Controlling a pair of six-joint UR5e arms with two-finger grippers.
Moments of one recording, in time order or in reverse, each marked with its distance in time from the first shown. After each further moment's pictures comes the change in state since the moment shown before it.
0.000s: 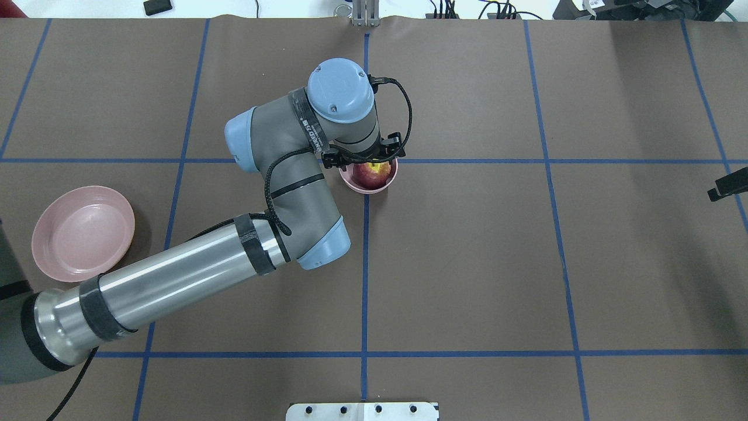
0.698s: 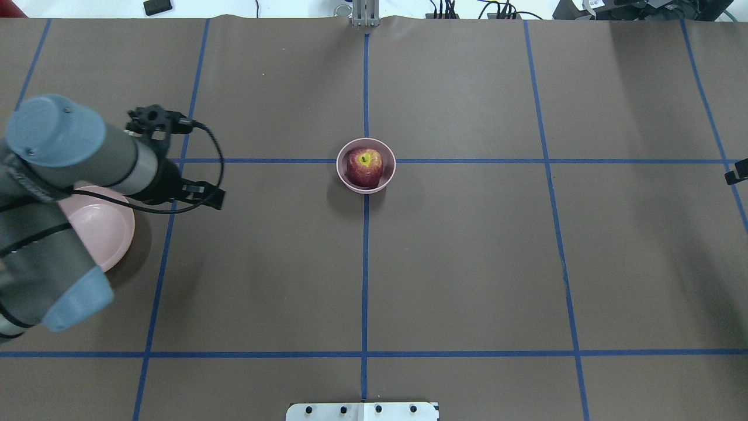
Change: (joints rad) left arm -0.167 0.724 -0.628 0.003 -0.161 0.448; right arm 0.085 0.003 0.037 -0.011 0.012 -0.015
